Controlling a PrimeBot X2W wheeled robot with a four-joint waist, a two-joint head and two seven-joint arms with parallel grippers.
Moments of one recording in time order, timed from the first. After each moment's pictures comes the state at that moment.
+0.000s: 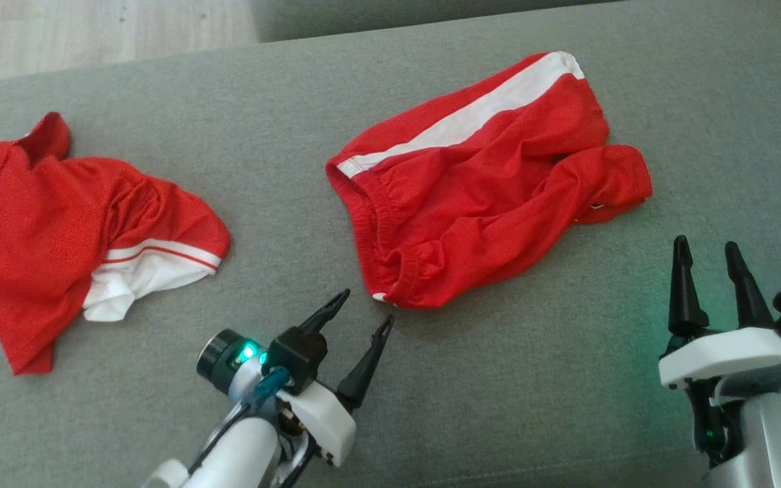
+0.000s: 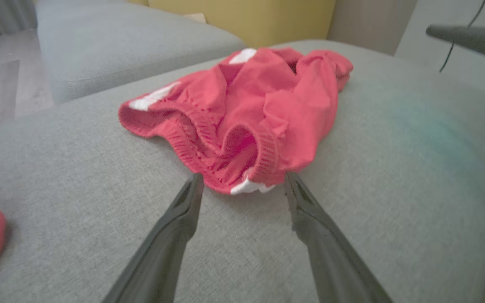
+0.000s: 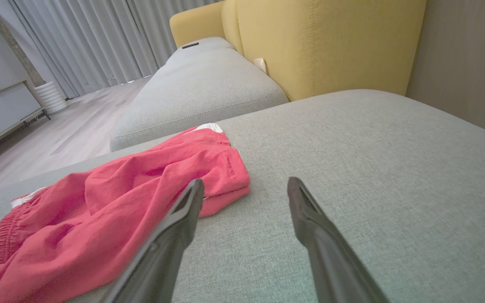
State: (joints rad) left arm -0.21 0.09 -0.56 0.39 -0.11 -0.11 -0.25; right arm -0.13 -0.04 -0.13 0.29 0.22 0.13 -0.11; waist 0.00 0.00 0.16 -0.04
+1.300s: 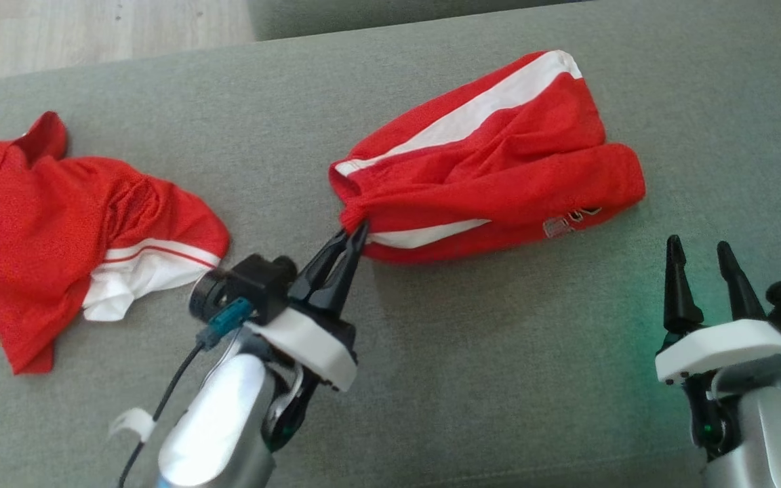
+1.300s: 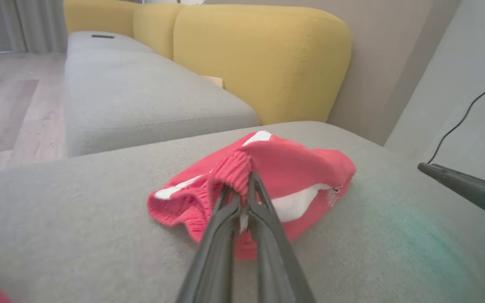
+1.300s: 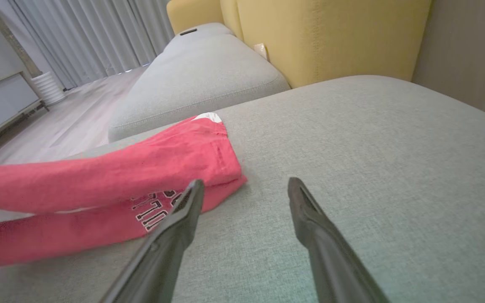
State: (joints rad) left arm -0.34 0.06 -0.51 0.35 -0.27 -0.12 -0.25; right arm -0.15 -0.04 -0.13 0.32 0.23 0.13 -0.06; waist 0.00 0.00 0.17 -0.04
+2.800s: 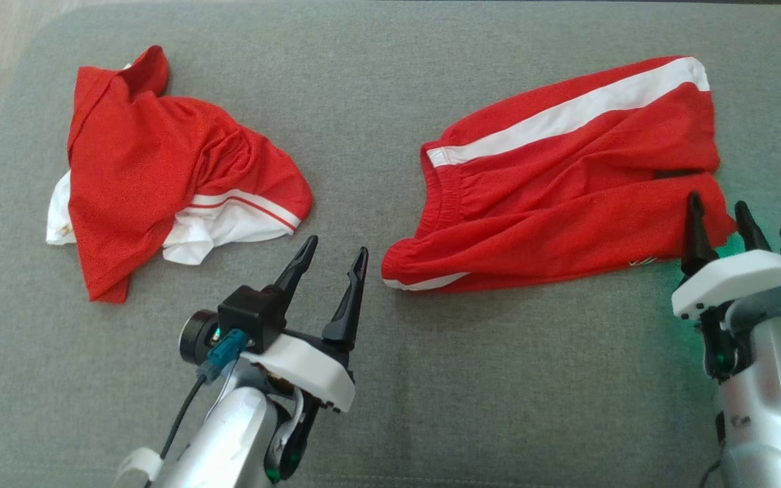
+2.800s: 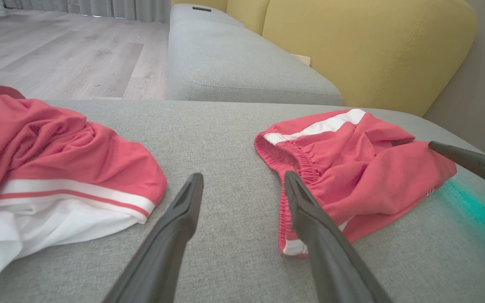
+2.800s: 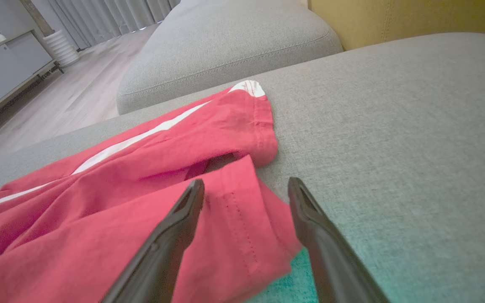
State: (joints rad) left arm -0.24 0.05 -0.48 0.31 -0.27 0.00 -0.25; right arm -0.43 -0.10 -0.21 0.68 0.20 0.13 -0.06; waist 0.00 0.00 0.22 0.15
